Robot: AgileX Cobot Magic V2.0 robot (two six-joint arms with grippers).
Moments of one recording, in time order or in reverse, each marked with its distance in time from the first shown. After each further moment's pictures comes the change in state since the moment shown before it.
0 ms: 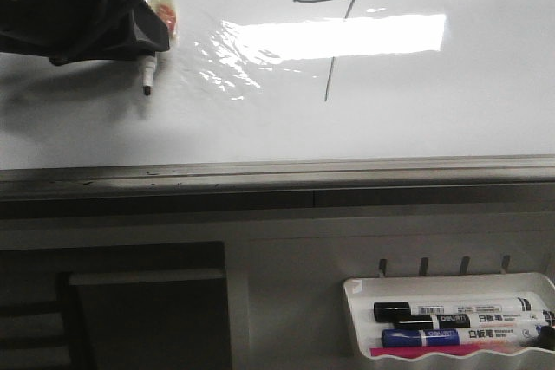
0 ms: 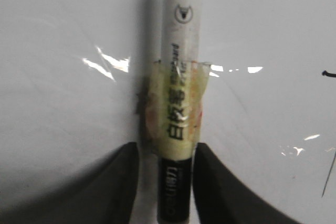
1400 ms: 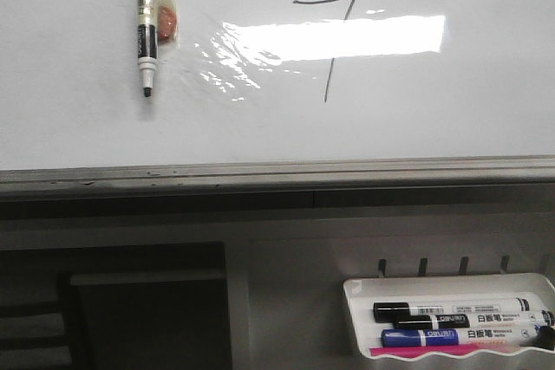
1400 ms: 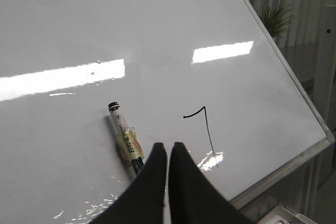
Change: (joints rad) left arm 0.000 -1.110 0.409 0.164 0.265 0.332; right arm -0.002 -0.768 0.554 0.020 -0.536 -0.010
